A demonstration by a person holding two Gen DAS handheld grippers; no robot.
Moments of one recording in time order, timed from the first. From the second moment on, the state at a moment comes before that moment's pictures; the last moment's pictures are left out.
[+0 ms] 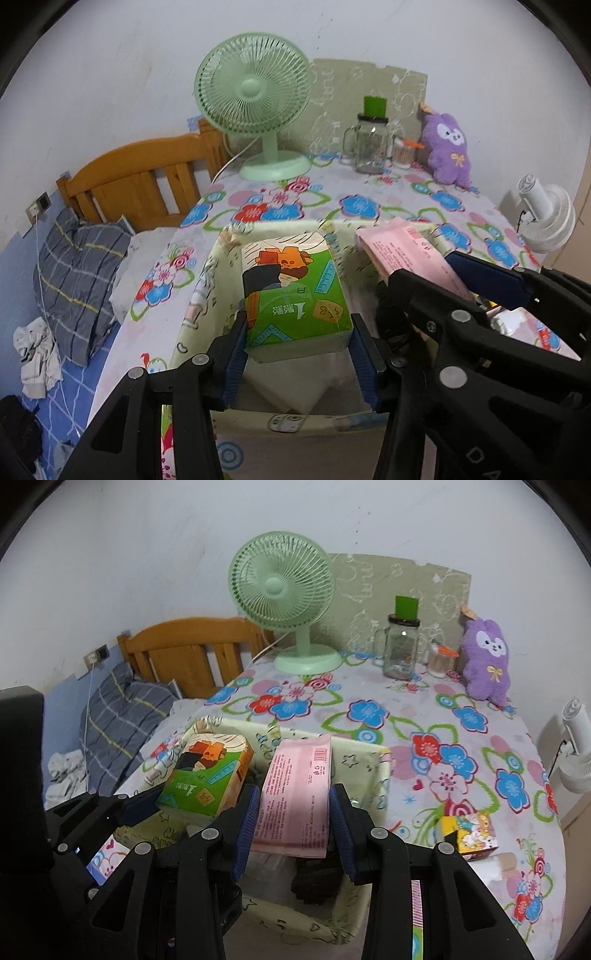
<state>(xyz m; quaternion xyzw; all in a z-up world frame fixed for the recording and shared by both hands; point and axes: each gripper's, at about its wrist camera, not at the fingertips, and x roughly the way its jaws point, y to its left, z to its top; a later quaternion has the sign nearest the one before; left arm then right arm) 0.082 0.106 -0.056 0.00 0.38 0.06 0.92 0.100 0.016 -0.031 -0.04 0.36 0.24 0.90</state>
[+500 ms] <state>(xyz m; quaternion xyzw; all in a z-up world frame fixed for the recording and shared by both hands) 0.087 0.114 -0.068 0.00 0.42 0.05 0.91 0.111 0.033 -0.052 -0.04 0.39 0.26 0.88</state>
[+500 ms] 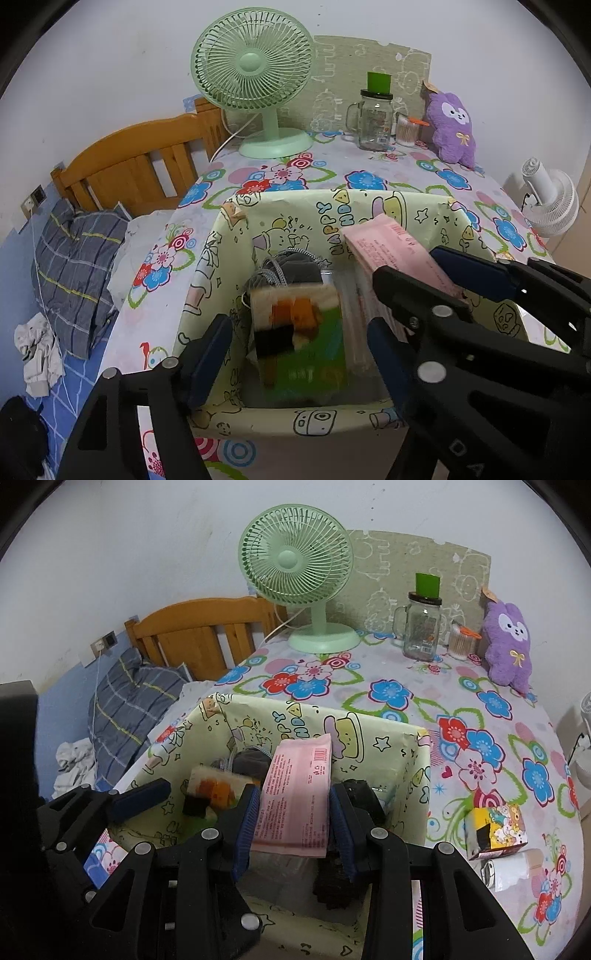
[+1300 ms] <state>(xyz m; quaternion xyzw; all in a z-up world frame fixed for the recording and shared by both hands) 0.091 0.102 -0.054 0.00 0.40 0.05 0.91 0.119 0.018 -0.040 -0.04 0.39 0.26 0.88</state>
